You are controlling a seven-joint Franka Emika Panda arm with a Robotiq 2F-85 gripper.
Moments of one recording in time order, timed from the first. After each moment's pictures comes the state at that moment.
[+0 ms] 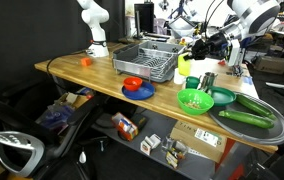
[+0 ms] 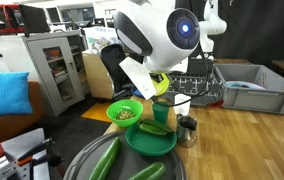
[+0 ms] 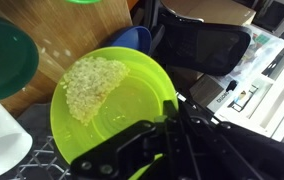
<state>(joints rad) -0.14 0.35 -0.05 -2.16 1.41 2.14 -1.33</state>
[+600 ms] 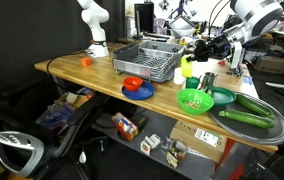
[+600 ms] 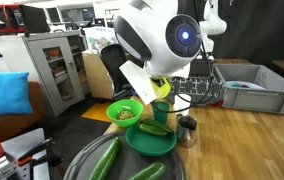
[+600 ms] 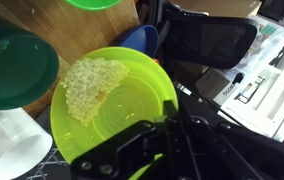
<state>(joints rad) -0.14 0.35 -0.07 -2.17 1.44 2.14 -1.34</state>
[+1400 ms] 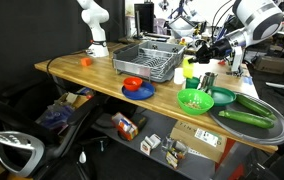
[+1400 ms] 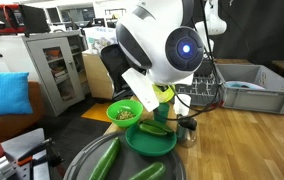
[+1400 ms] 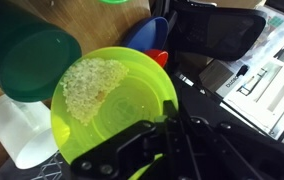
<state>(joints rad) -0.14 0.38 -0.10 -2.18 1.50 2.13 -1.42</state>
